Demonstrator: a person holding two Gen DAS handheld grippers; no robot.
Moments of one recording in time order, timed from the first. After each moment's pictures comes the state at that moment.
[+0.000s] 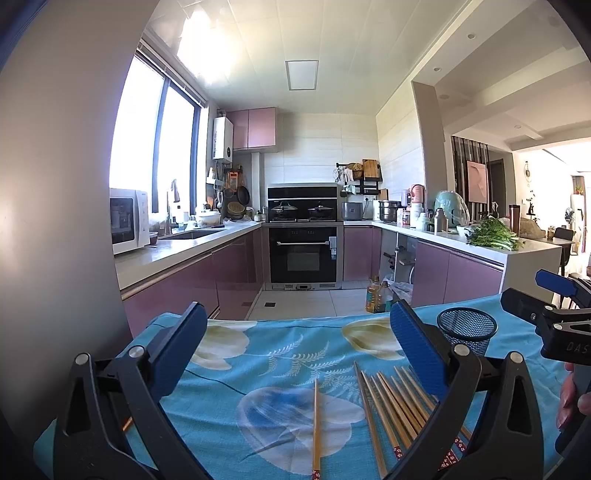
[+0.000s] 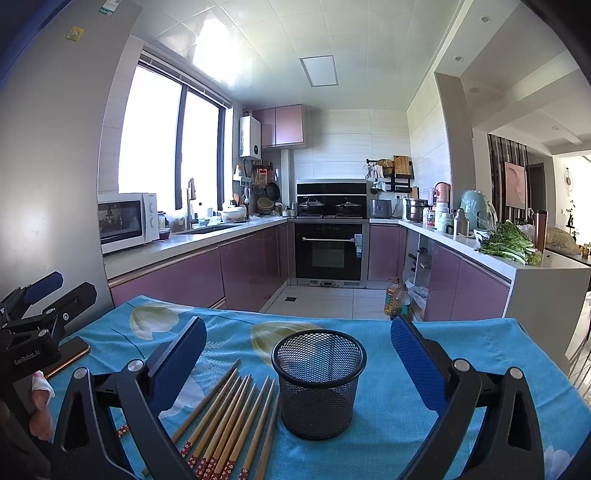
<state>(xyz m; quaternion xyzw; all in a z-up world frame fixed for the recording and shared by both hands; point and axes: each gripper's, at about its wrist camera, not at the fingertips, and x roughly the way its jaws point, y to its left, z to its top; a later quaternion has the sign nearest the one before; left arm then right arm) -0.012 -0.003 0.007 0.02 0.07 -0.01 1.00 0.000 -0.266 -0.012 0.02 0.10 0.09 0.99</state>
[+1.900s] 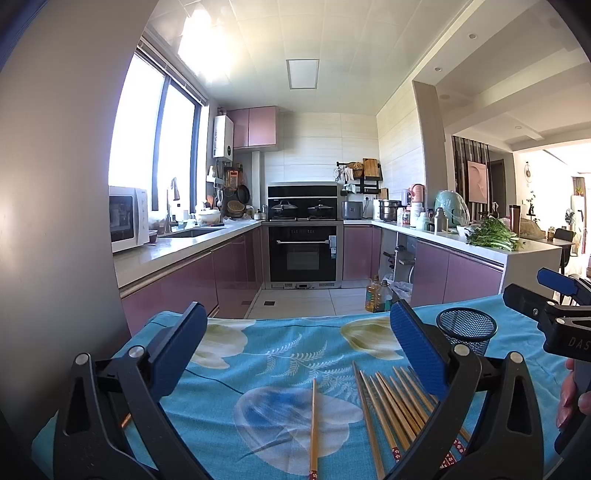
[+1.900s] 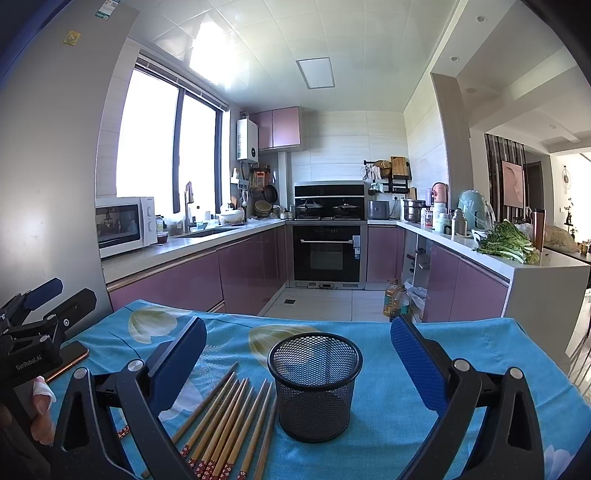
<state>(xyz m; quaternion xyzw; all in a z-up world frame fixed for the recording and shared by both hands) -0.014 -0.006 0.005 0.02 0.07 -0.01 1.00 -0.002 -0.267 -0.013 0.02 0.09 0.08 0.99</state>
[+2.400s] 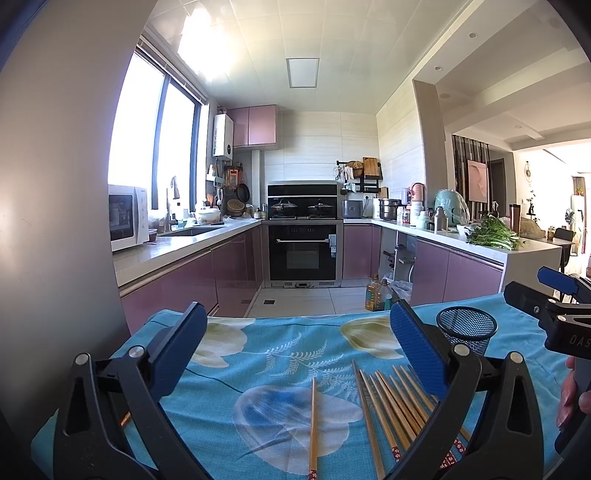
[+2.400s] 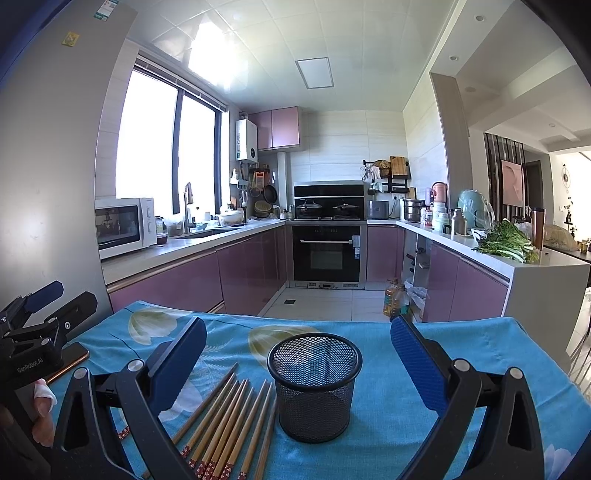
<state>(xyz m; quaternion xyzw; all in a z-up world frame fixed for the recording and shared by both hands) -0.014 -0.008 0.004 0.02 0.07 -0.01 1.00 -0.002 -0.268 -0.014 0.02 0.09 0.08 0.99</state>
